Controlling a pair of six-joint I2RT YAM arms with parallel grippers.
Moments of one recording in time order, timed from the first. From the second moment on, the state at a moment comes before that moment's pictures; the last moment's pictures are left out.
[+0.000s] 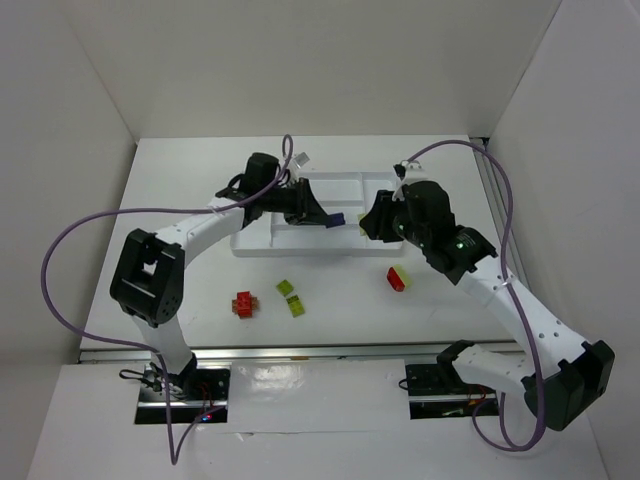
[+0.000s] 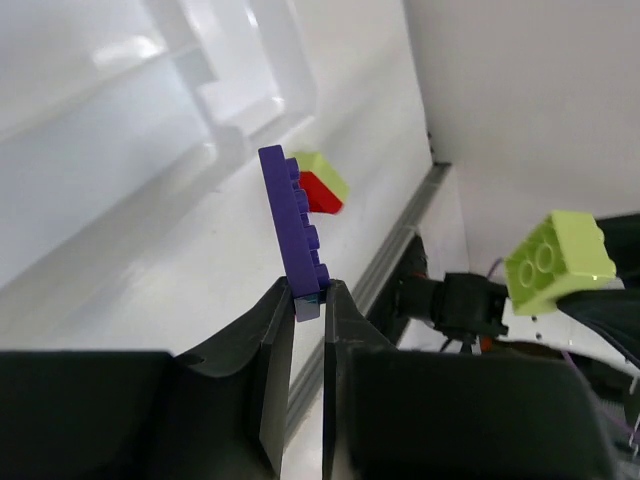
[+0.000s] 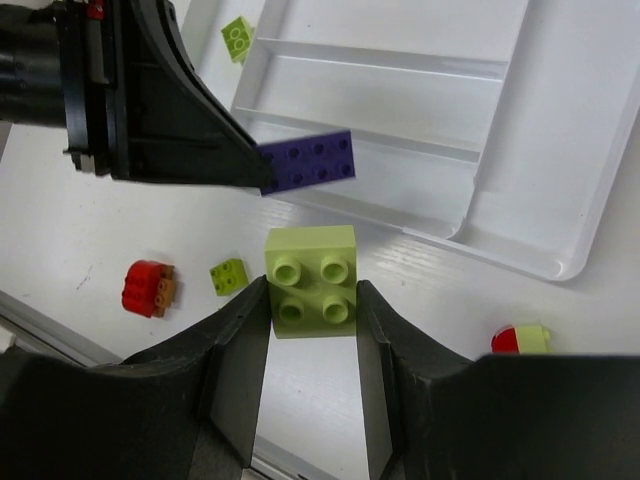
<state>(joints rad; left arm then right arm) -0.44 1.77 1.30 -0.12 0.76 -0.68 0.54 1.07 1.05 -0.46 0.01 0.43</state>
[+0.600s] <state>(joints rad) -0.33 1.75 1.43 -0.35 0.49 -0.58 0.54 1.10 1.05 -0.45 0.08 0.44</state>
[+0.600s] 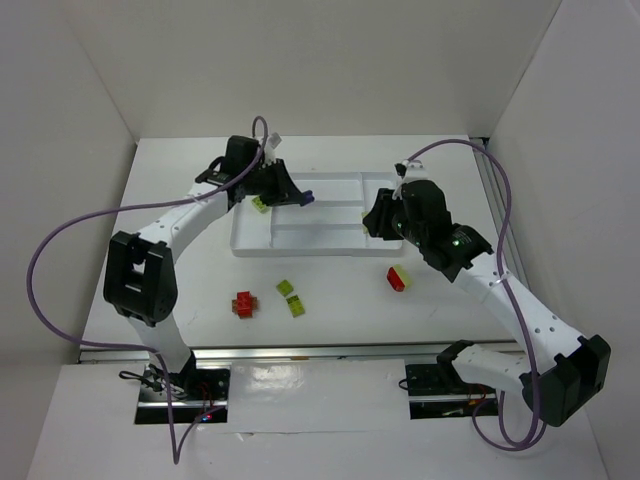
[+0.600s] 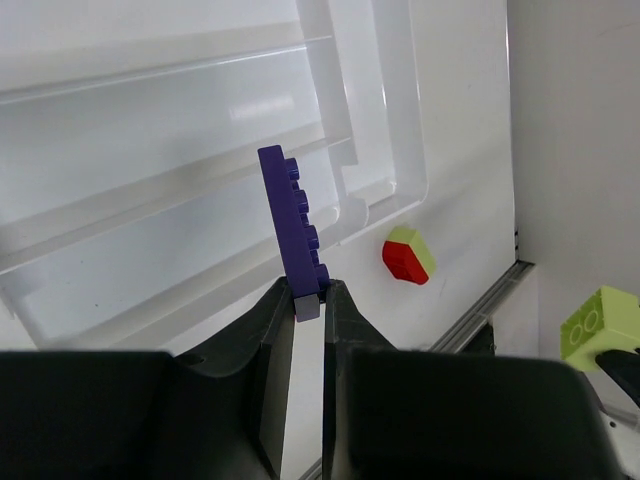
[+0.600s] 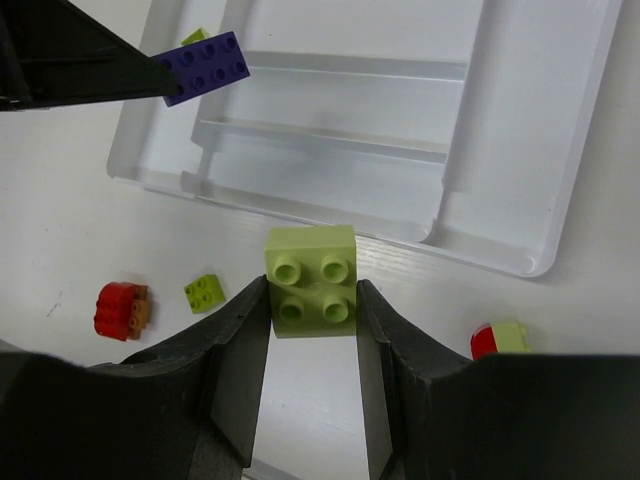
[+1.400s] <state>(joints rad) -0.31 1.97 1.63 -0.37 0.65 -0.52 0.54 1.09 1.00 -0.46 0.12 0.46</state>
